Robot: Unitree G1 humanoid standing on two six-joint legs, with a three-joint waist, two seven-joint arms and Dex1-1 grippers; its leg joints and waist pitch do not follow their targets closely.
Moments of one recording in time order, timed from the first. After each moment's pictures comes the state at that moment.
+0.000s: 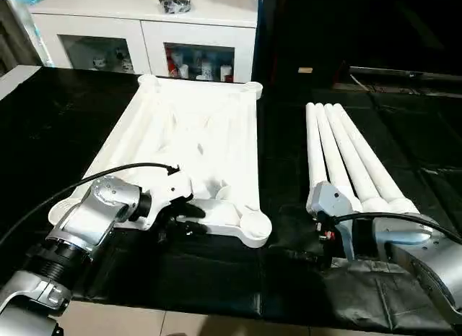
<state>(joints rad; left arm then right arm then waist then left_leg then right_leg) -0.51 0.59 -0.37 0.37 -0.08 0.27 -1.24 -0.18 -0.66 0.23 -0.33 0.32 0.66 0.89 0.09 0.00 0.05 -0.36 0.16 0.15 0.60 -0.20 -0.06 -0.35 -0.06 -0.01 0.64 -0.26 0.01</state>
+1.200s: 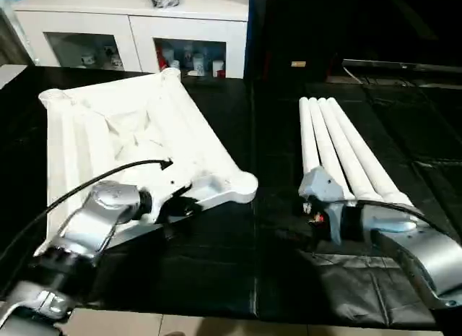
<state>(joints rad) -0.45 0.55 -0.29 0.29 -0.04 0.34 -1.00 -0.27 -0.55 0.19 -0.26 0.33 0.69 0.80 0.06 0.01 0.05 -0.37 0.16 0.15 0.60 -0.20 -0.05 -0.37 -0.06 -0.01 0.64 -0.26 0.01</state>
